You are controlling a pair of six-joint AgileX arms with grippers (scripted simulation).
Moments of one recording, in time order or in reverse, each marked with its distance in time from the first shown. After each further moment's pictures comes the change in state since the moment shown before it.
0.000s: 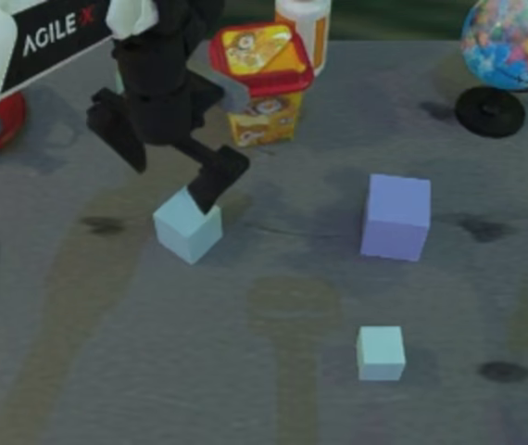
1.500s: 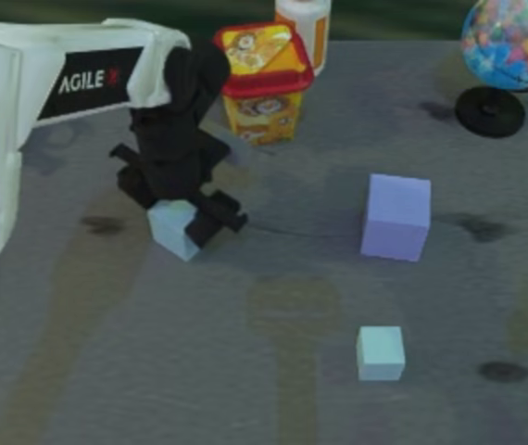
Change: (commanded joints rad) left arm 0.001 0.088 -0.214 0.301 0.001 0.003; right arm 0.000 0.000 0.000 0.000 0.000 0.000
